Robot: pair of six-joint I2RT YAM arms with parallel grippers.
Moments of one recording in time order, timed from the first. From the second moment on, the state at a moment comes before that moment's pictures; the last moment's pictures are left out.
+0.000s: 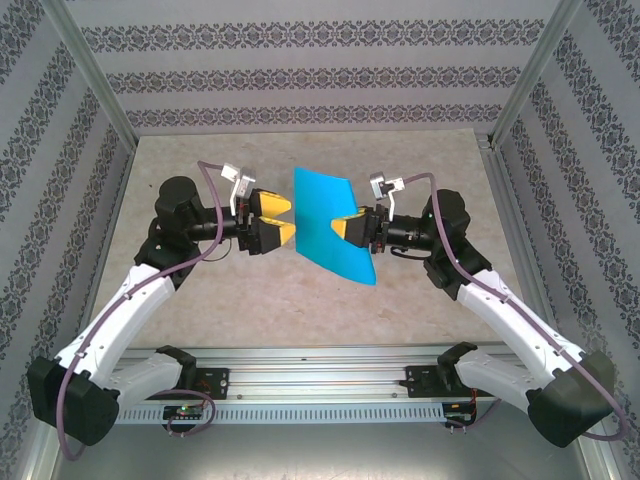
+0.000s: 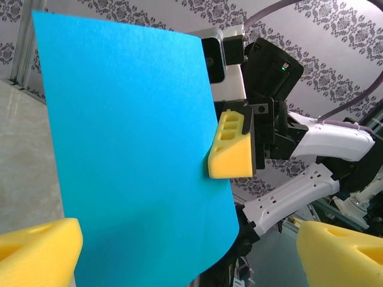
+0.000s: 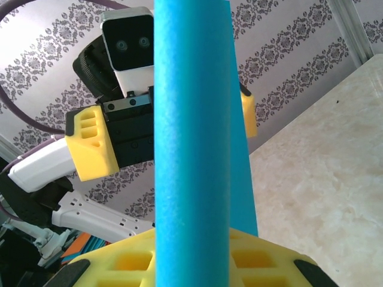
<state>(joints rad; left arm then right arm) -0.38 1.08 0.94 0.07 1.04 -0.45 0.49 1.03 0.83 0.22 -0.91 0.63</state>
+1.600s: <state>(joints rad) -0.39 1.46 0.80 -0.26 0.71 -0.37 0.29 1.29 0.71 -0.19 -0.52 0.50</state>
